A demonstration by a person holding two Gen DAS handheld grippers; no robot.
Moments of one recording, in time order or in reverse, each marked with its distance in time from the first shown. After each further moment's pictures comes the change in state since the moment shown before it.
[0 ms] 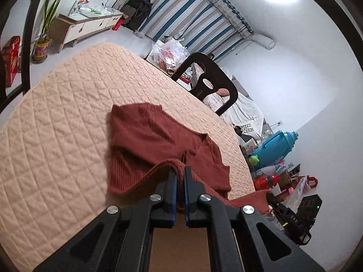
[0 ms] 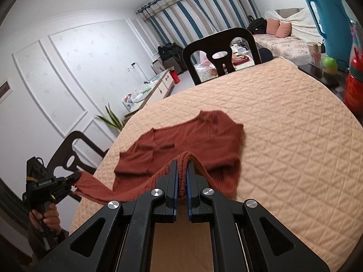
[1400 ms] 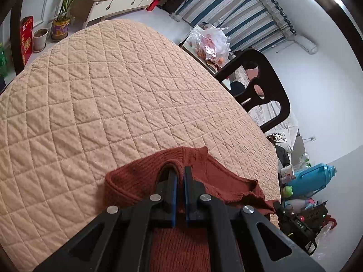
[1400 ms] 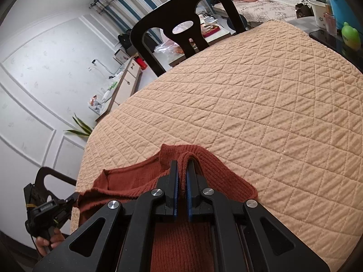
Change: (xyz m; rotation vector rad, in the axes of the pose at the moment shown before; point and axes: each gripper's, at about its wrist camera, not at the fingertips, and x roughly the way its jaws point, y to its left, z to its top) left arm 0.155 0.051 0.104 -0.159 0.107 0.183; right arm 0.163 -0.064 0.086 0.237 0.153 -0.130
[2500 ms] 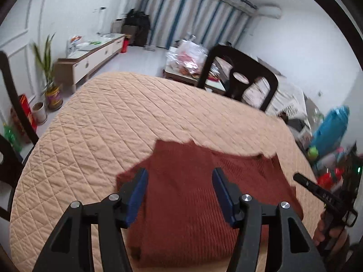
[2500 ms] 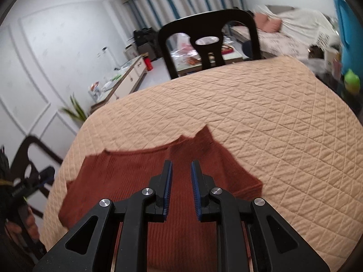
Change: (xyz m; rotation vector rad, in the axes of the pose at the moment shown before) left arm -0.044 -0.053 -0.051 0.425 -0.159 0.149; right arm -0.022 0.054 -0.047 -0.300 -0.077 -0.090
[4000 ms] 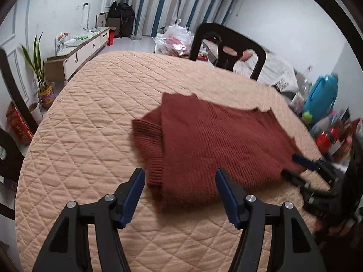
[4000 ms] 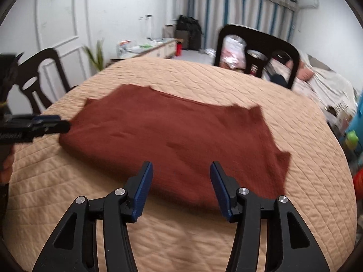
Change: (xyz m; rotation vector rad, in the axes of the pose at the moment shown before) left arm -0.034 0.034 -0.050 0.076 0.086 -0.057; right arm -0.016 0.095 -0.089 -0.454 0.005 -0.042
